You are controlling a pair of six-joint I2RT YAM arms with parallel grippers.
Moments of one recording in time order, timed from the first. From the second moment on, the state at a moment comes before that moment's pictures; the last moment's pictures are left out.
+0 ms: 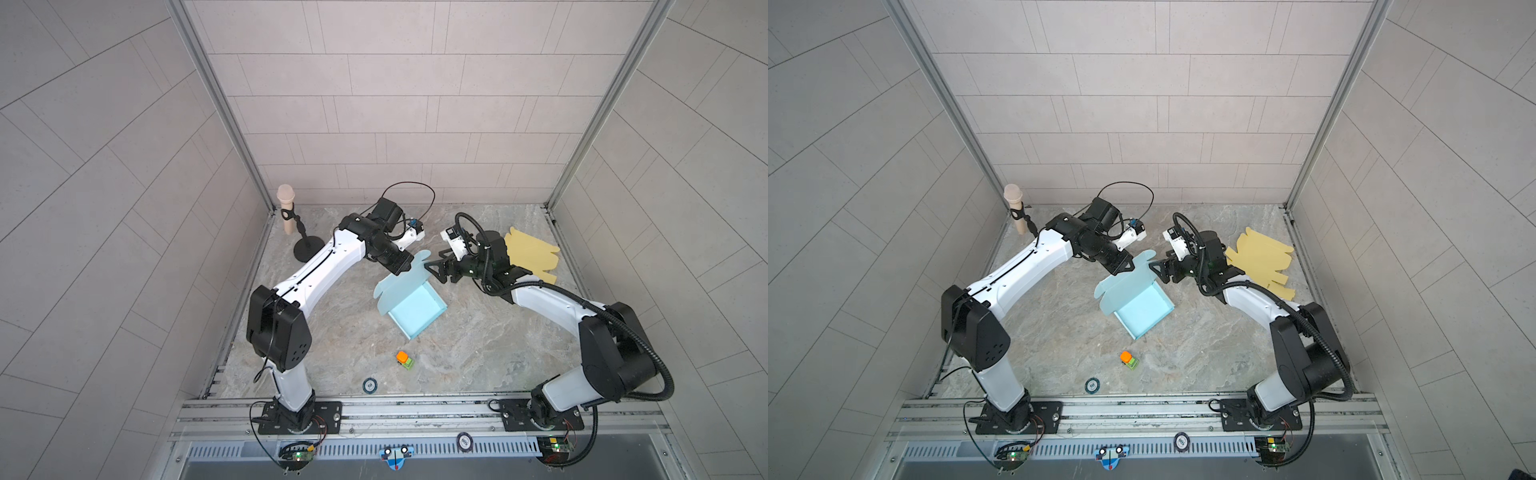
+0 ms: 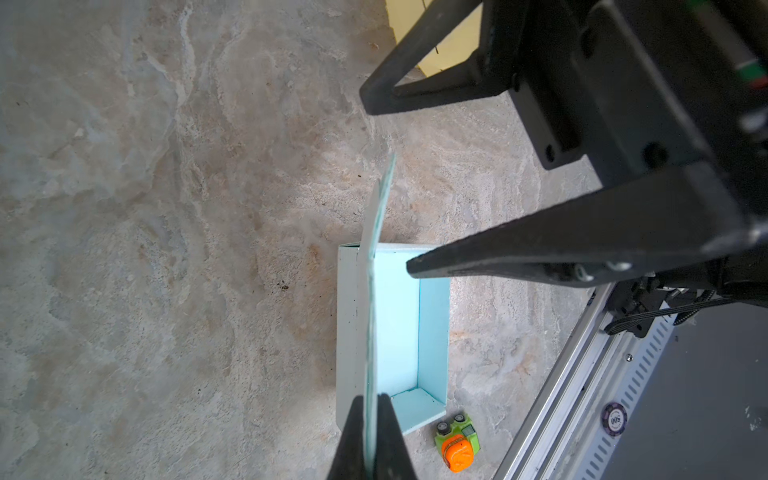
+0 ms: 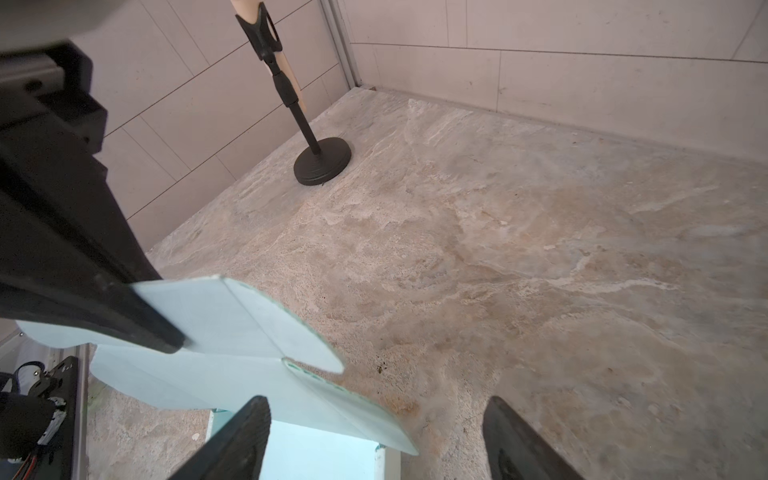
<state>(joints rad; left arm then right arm) -0.55 1.78 1.71 -1.05 0.39 0.20 0.36 1.53 0.93 0.11 -0.57 0.05</state>
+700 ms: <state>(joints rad) -0.55 1.80 1.73 -1.10 0.36 0.23 0.39 1.61 0.98 -0.03 -0.69 -0.04</state>
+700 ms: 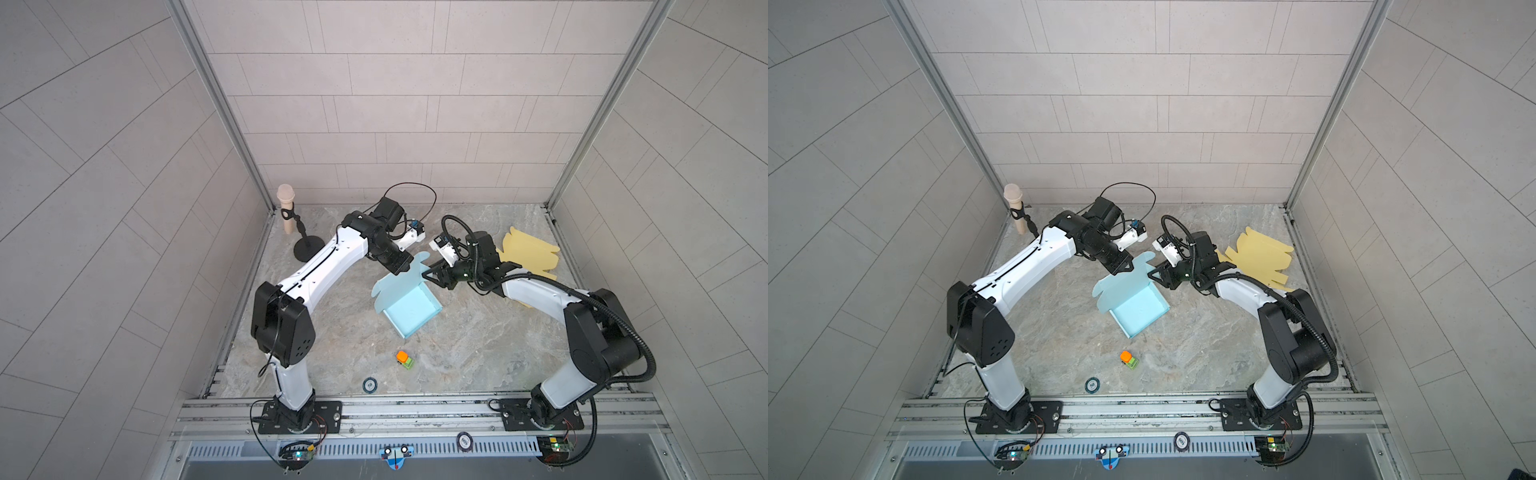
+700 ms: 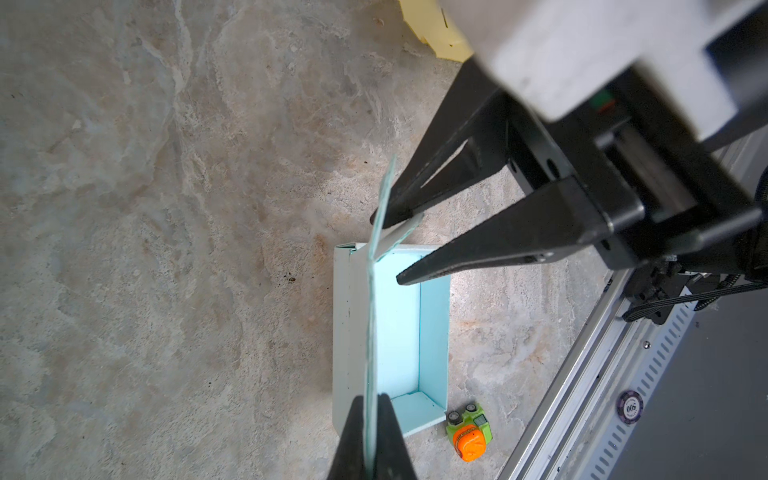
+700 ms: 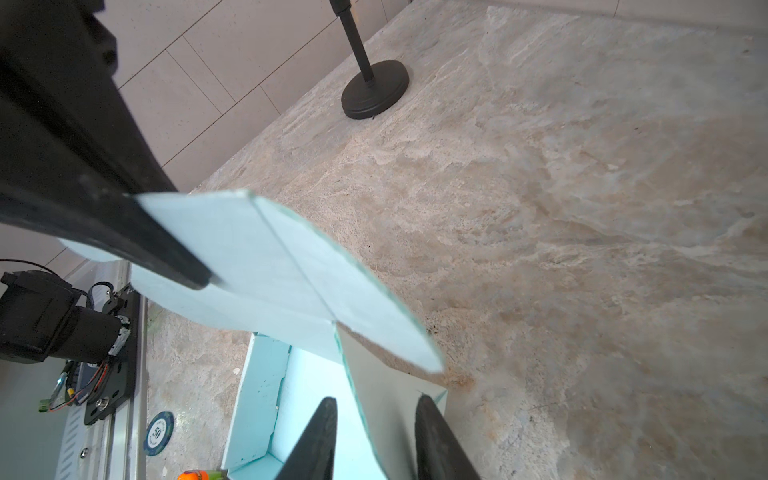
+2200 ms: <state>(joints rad) -0.26 1.49 0.98 -0.26 0.48 -0.20 0.36 1.56 0.93 -0.04 -0.48 -0.07</state>
